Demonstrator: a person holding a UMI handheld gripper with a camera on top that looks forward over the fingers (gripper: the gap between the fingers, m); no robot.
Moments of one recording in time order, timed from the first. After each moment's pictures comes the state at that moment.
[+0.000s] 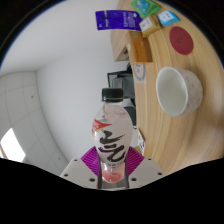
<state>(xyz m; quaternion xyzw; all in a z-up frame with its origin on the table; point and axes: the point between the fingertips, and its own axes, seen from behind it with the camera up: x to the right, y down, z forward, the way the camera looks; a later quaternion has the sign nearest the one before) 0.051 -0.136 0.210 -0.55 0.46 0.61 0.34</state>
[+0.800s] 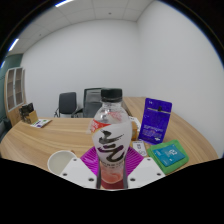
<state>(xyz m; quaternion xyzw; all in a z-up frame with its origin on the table) 0.308 -0.125 0.101 -0.82 0.01 0.00 0.57</state>
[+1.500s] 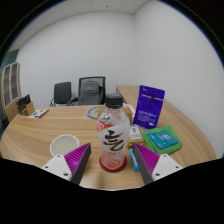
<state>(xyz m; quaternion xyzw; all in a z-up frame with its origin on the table) 0.311 -0.173 0.075 -0.85 0.04 -0.02 0.52</state>
